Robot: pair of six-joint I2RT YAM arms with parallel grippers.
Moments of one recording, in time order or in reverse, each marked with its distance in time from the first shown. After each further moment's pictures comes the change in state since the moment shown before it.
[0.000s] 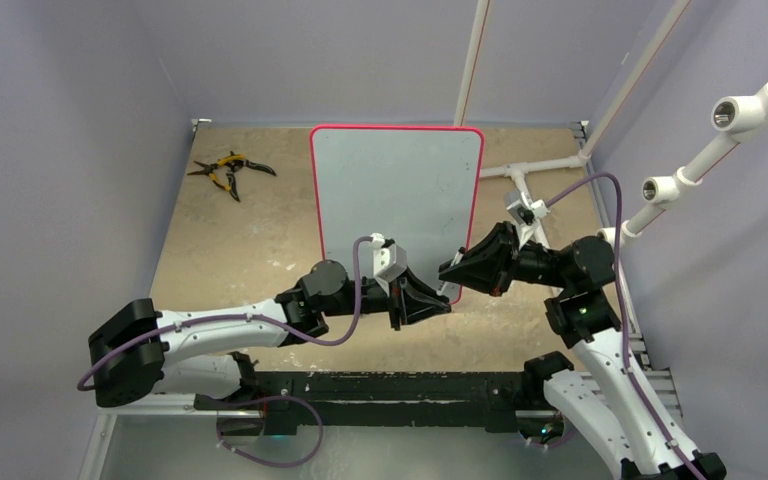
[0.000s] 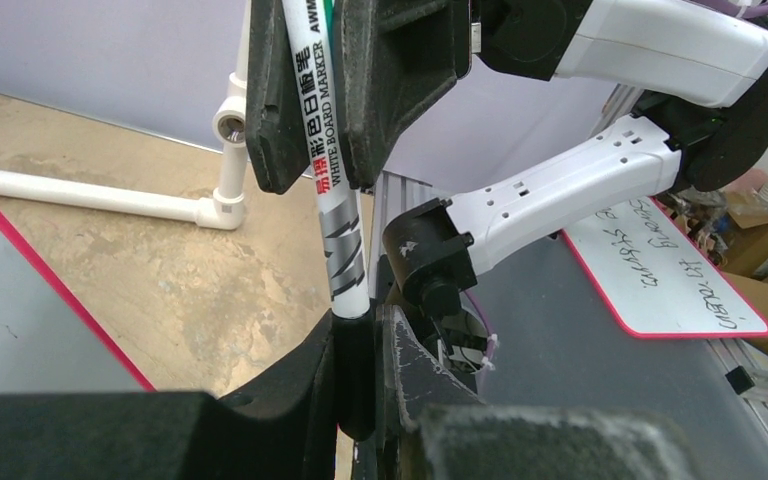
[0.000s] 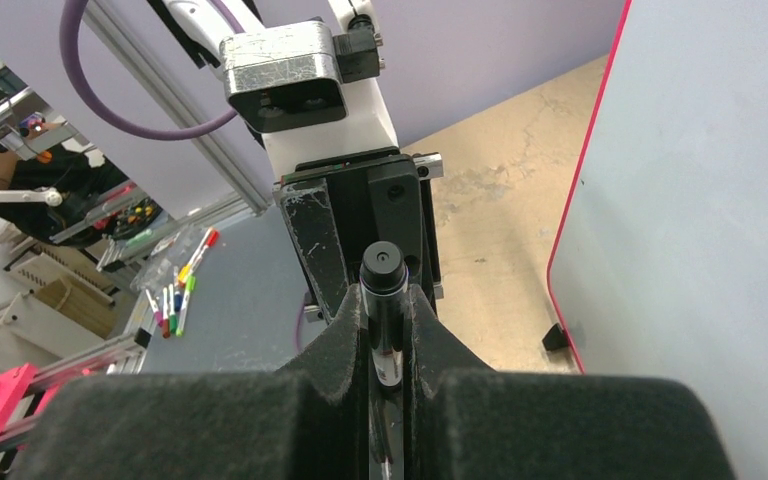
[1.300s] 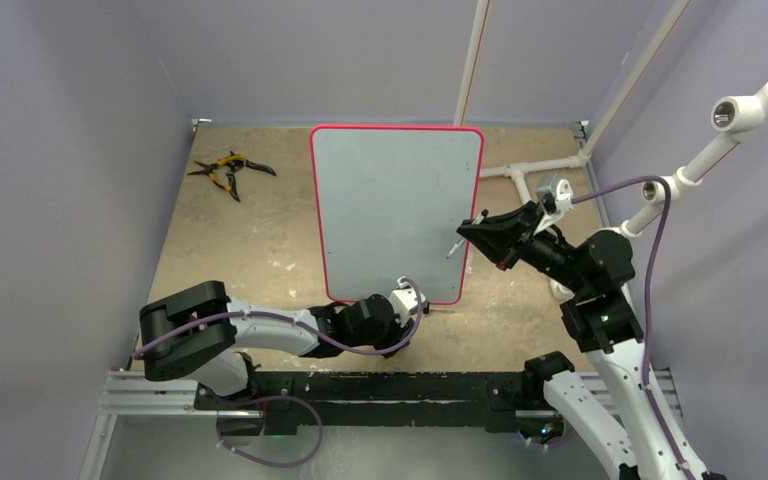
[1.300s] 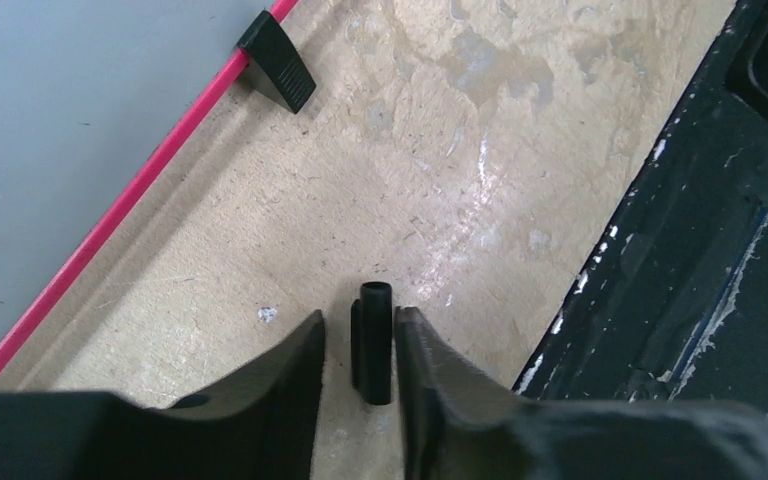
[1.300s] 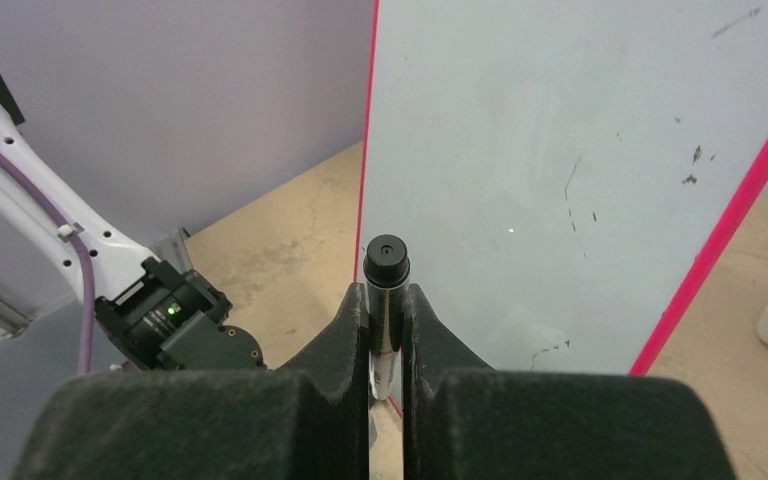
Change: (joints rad) left arm -0.085 0.269 -0.085 -0.415 -0.450 0.010; right arm -0.020 -0.029 0.151 -0.298 0.410 -0.338
